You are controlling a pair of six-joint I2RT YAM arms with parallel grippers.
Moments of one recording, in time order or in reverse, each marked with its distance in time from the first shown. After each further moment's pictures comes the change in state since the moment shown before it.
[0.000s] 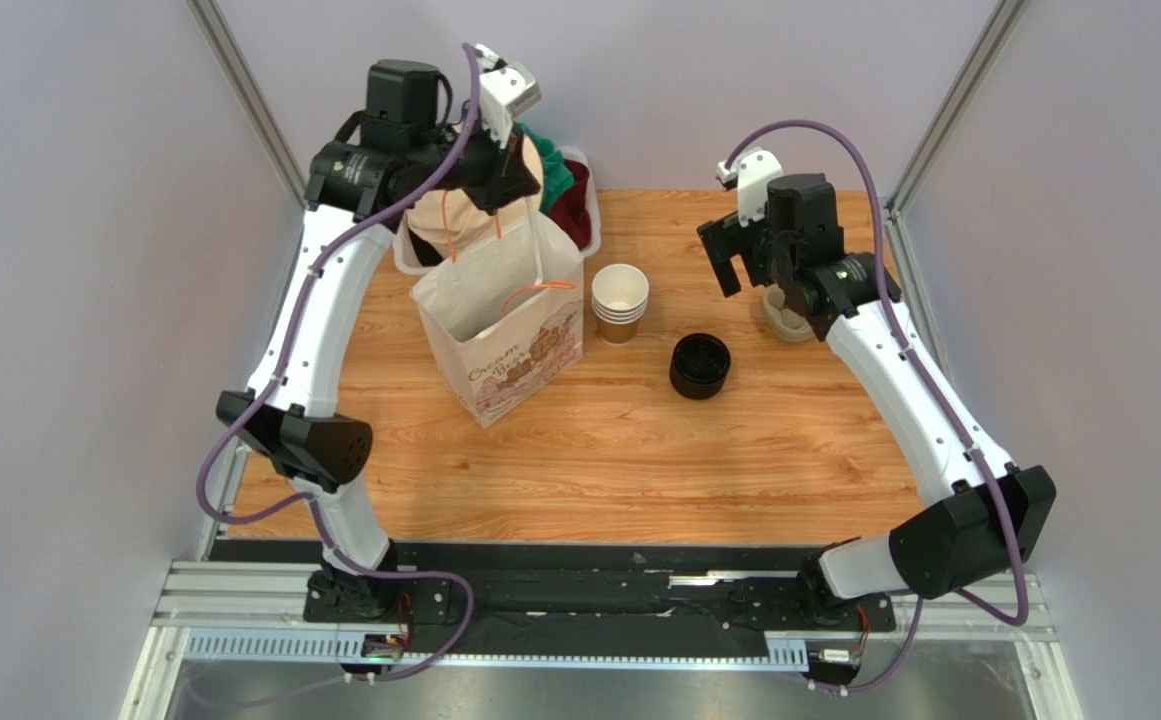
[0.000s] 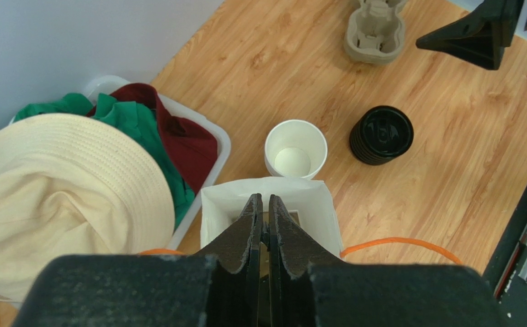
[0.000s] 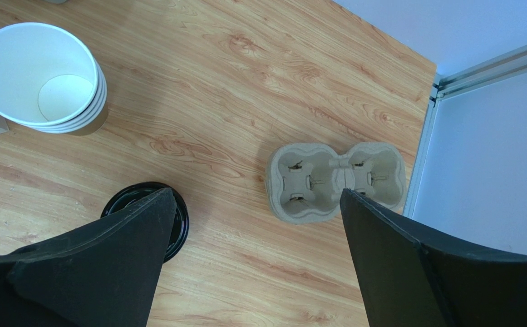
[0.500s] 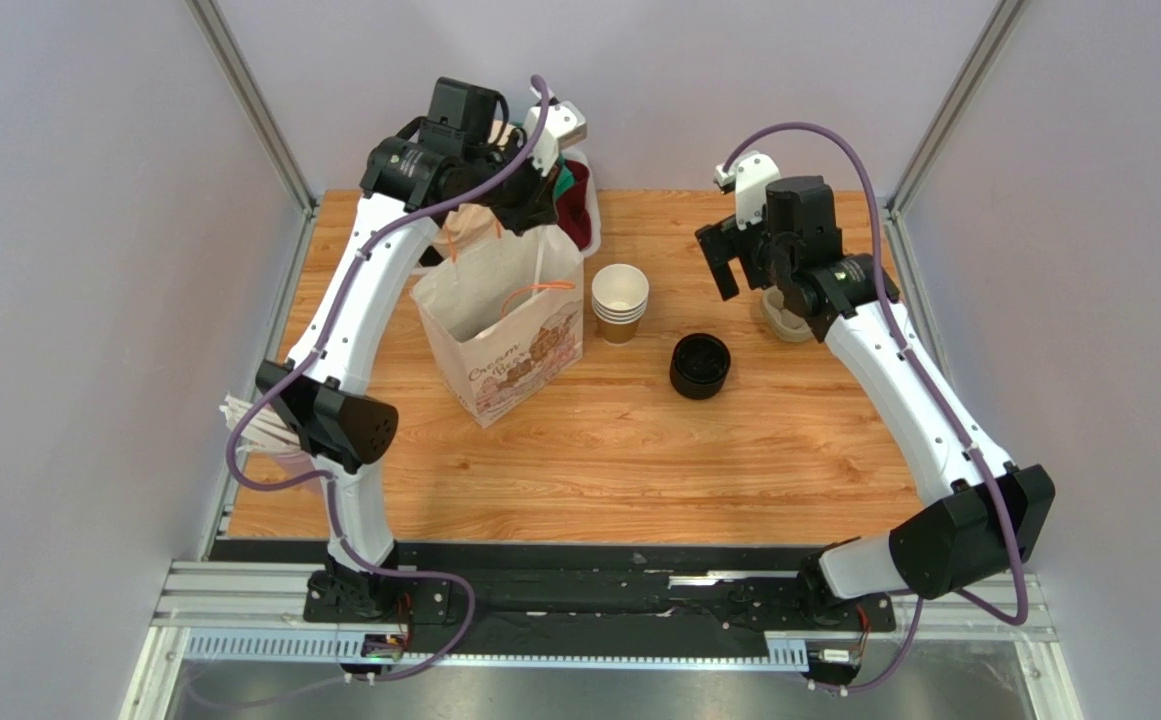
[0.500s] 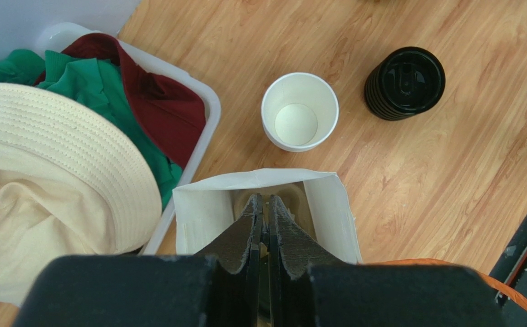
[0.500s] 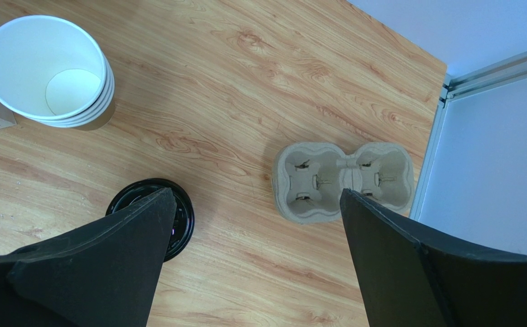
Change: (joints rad) left arm -0.084 0.142 0.066 -0.130 -0.130 0.096; right arm 0.000 0.000 -0.012 0.000 -0.022 0.000
